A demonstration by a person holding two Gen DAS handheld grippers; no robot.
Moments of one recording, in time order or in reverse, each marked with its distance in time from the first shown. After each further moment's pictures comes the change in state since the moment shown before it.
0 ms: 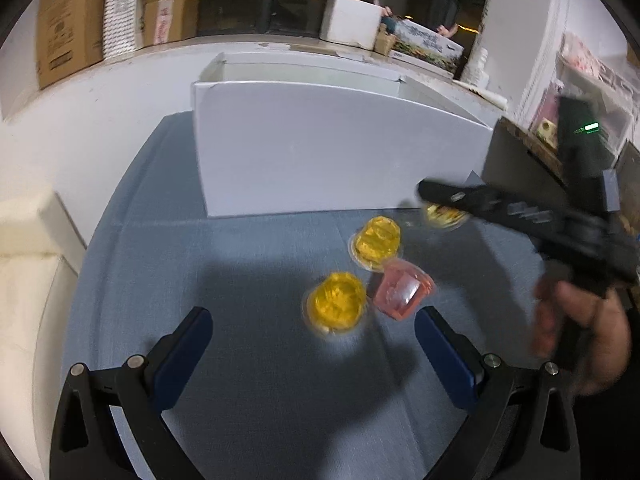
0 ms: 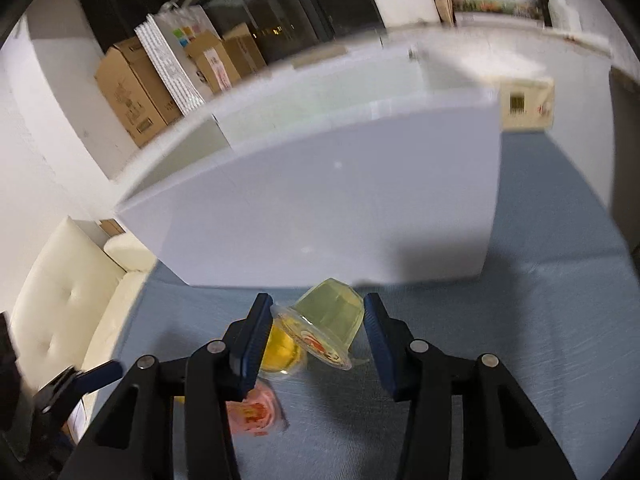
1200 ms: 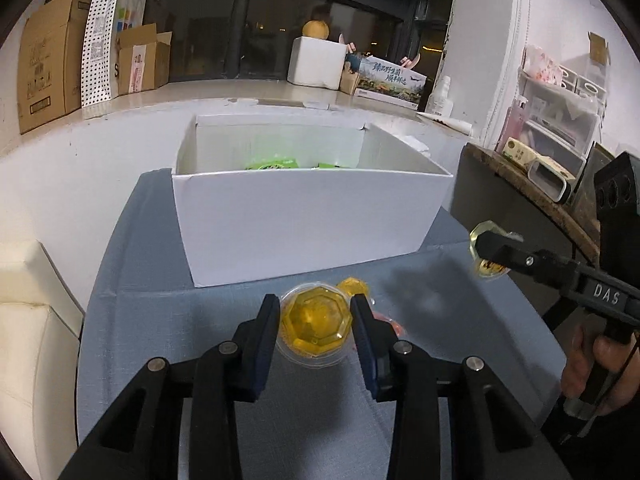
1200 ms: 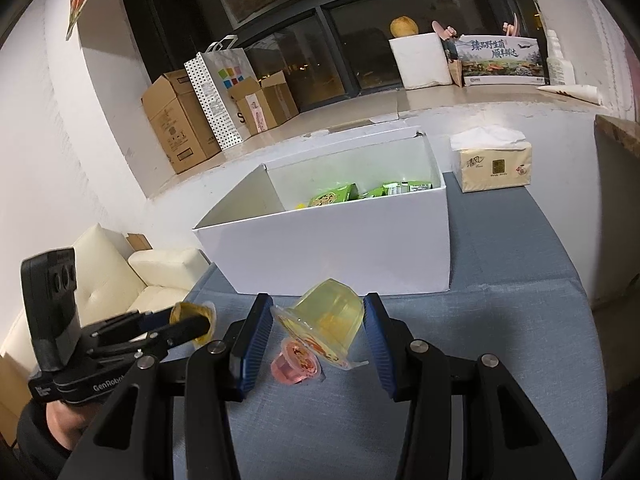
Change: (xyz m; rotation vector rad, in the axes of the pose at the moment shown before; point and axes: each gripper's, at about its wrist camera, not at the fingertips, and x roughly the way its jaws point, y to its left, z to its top) left arm -0.042 0.007 0.021 0.053 -0.145 -0.098; right arm -0.084 0.011 -0.017 -0.071 -0.123 0.043
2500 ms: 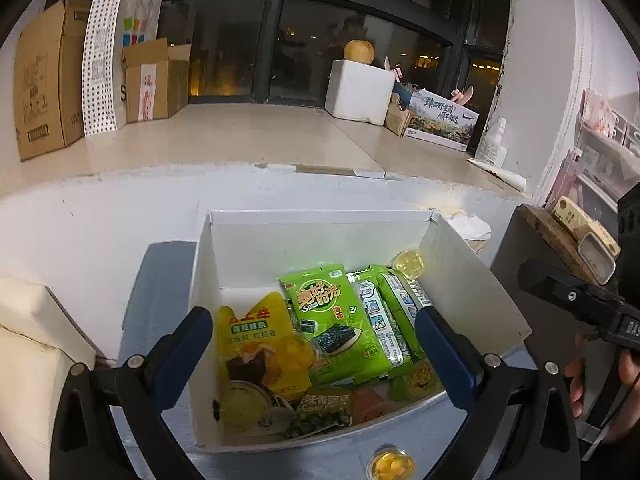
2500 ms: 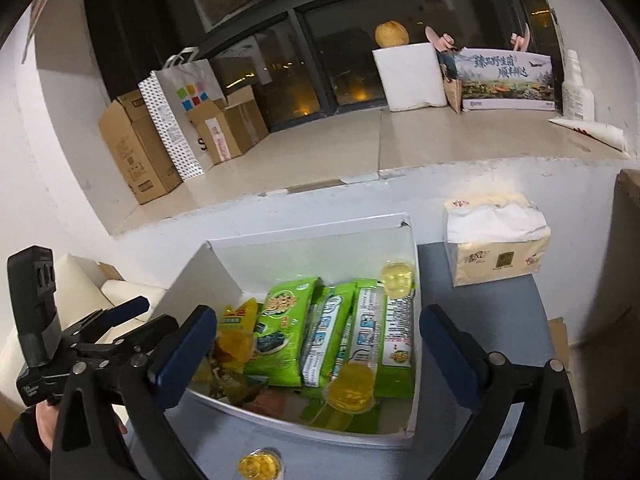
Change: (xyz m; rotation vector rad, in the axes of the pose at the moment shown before) left arm 0.091 0.030 0.145 -0.052 -0.041 0.119; right arm 0.069 -0.033 0.139 0.007 -0.003 -0.065
